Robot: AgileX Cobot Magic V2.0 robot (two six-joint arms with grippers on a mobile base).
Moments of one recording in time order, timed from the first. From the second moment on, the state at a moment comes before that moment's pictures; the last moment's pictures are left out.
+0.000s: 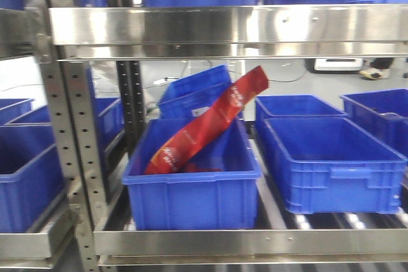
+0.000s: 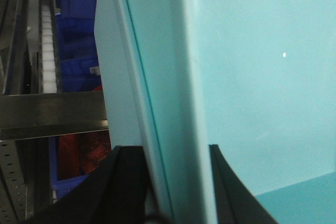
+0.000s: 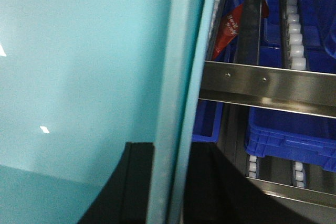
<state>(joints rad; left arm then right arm) -0.41 1.30 -1.59 -0.17 0.76 -0.10 0.37 1.37 -1.69 0.08 0.95 0.10</state>
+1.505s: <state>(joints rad) -0.41 1.30 -1.59 -0.17 0.76 -0.10 0.37 1.37 -1.69 0.08 0.95 0.10</state>
